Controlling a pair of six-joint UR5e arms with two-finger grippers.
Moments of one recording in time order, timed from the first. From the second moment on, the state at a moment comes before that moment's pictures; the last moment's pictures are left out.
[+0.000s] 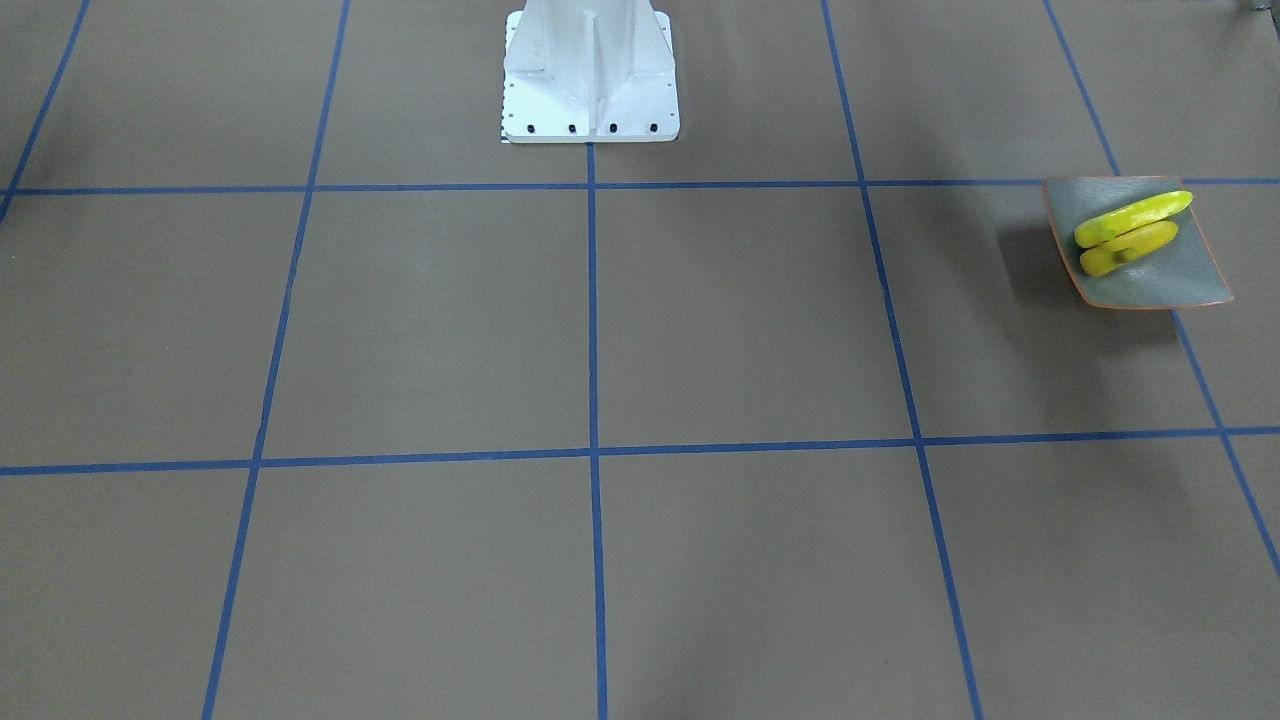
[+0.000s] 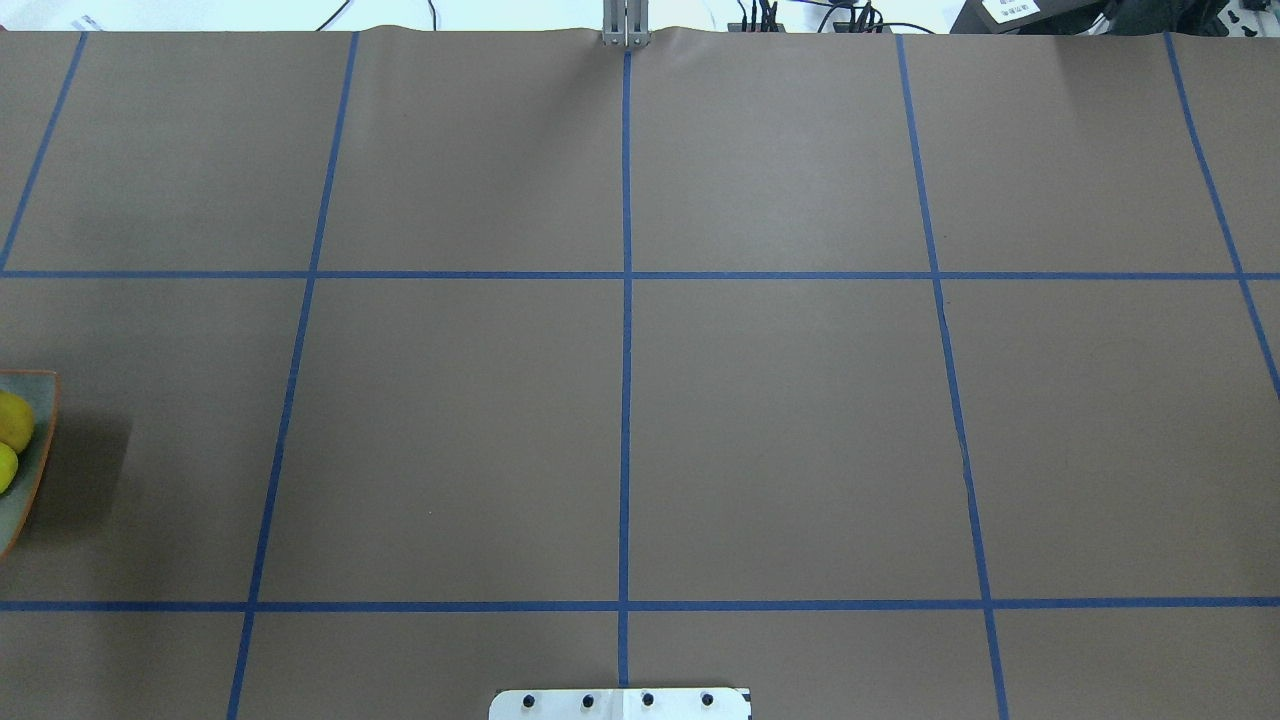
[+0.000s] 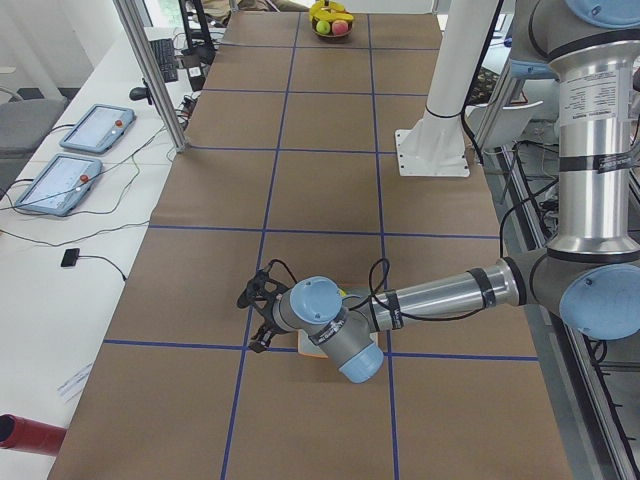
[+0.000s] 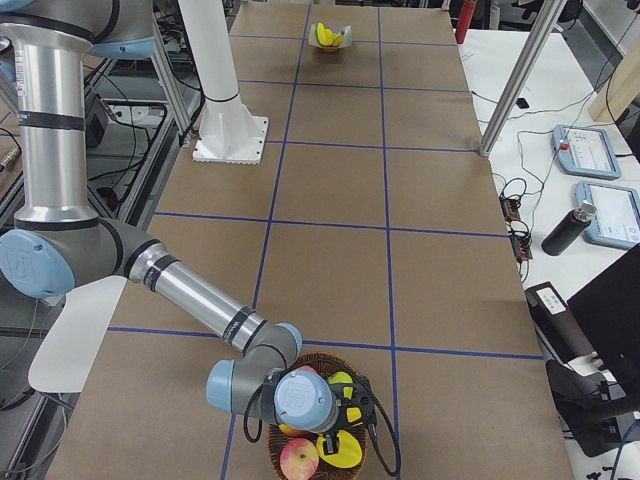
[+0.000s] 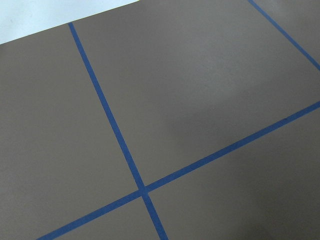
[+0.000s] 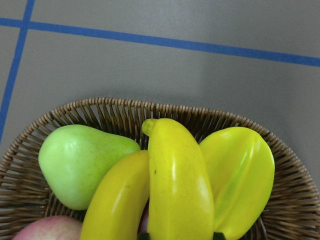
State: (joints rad) left arm -1.50 -1.47 -1.37 -2.68 -2.40 -0.19; right arm 1.81 -1.62 1.20 -1.11 2.43 -0.35
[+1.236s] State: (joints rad) left arm -1.44 -1.62 -1.38 -2.52 -2.33 -0.43; right arm 1.51 -1.40 1.77 -1.38 2.43 0.42
